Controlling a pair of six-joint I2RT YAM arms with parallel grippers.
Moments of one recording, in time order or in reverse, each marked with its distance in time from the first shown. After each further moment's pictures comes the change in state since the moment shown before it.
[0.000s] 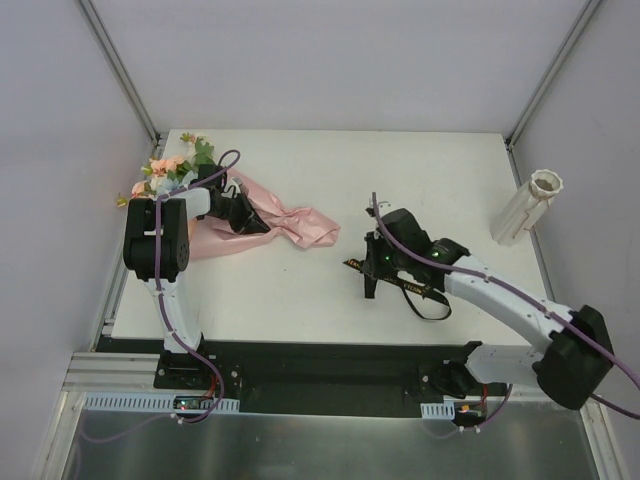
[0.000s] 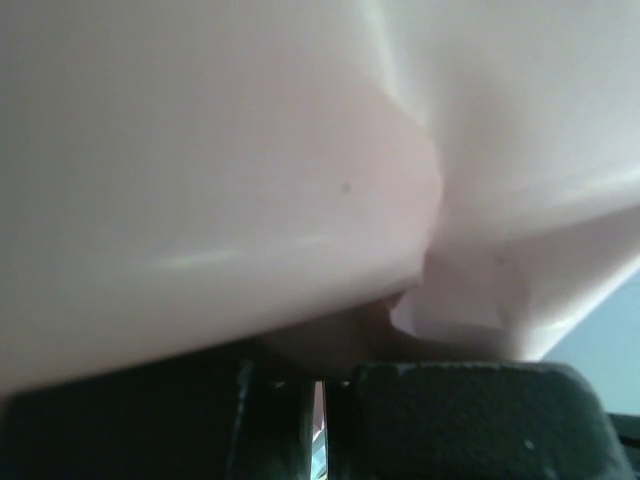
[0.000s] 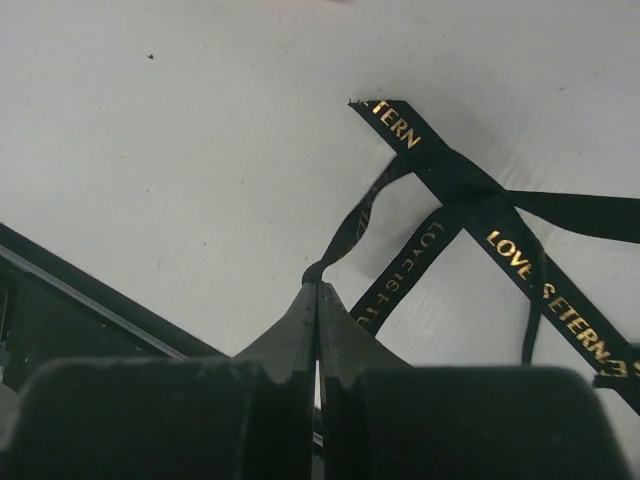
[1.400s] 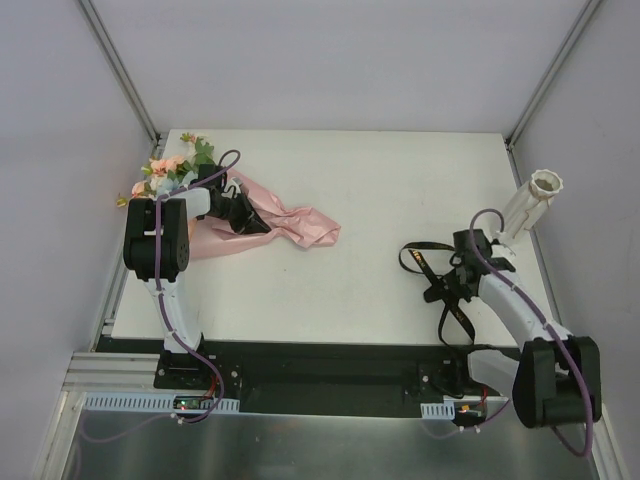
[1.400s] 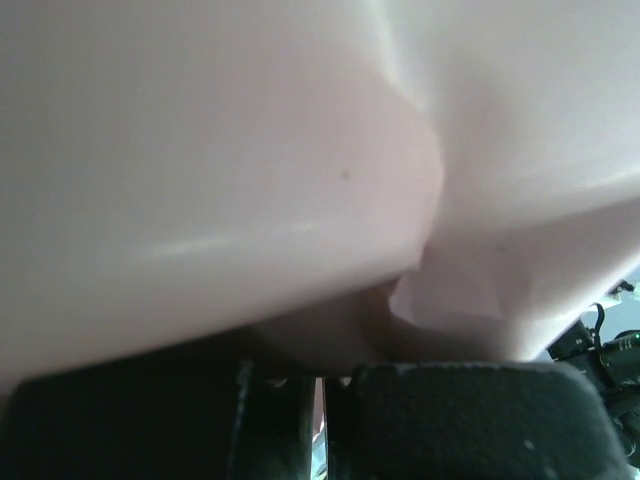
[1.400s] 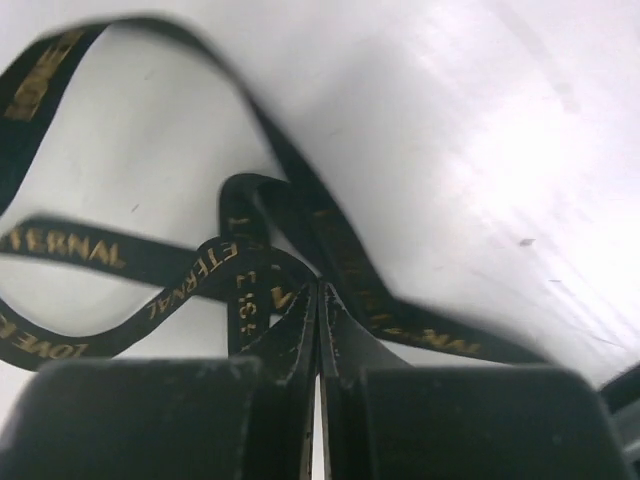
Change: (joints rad) left arm -0.001 0.000 0.000 0.000 0.009 -0.002; right arm -0.578 0.021 -0.313 -0.072 0.329 0.514
